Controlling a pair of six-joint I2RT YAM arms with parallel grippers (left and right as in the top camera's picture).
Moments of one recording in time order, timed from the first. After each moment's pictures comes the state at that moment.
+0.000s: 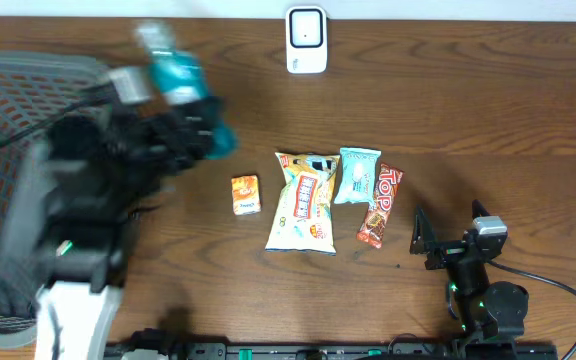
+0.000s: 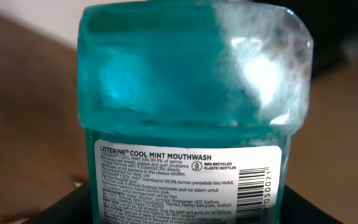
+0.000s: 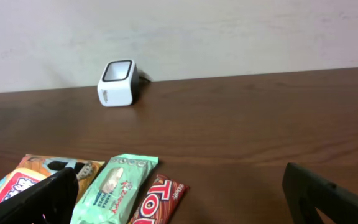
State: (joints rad) left arm -0.12 1.03 1.08 -0.40 0.50 -0.69; right arm 0.03 0.02 0.01 -0.06 -0.11 0.14
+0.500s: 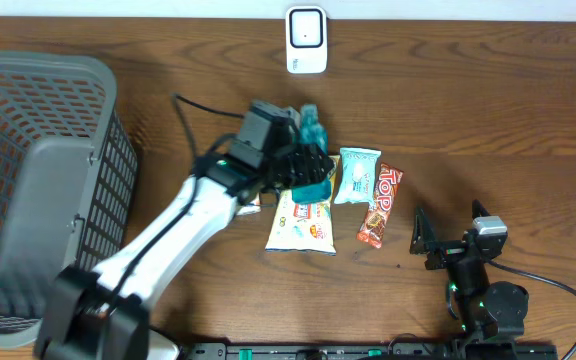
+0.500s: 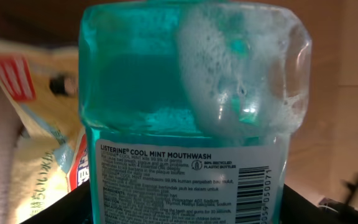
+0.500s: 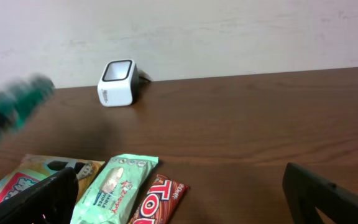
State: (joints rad) left arm -0.53 1.59 1.08 -0.40 0.40 -0.75; right arm 0.03 0.02 0.01 -0.06 -0.11 0.14
